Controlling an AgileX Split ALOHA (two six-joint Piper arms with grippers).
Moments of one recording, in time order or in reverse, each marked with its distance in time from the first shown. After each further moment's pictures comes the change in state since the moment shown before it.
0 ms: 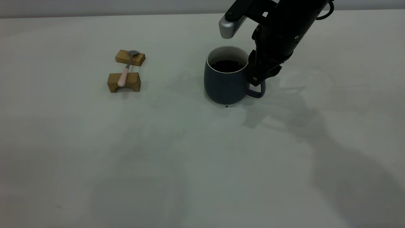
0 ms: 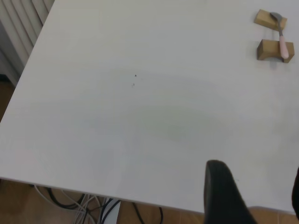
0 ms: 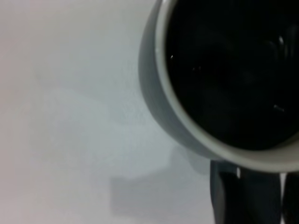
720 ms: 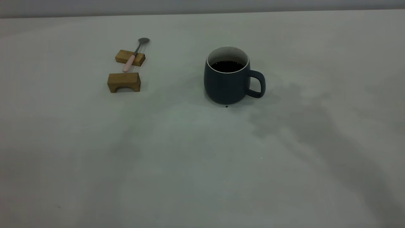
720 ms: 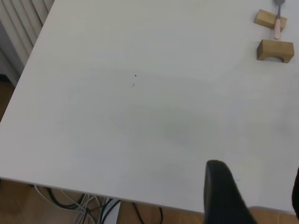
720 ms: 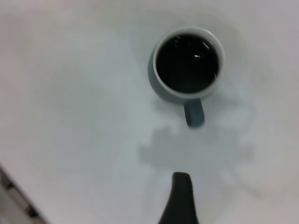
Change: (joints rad) left arm 0.000 0.000 0.000 0.000 0.000 0.000; right arm -0.019 -0.598 0.000 -0.202 0.525 0.430
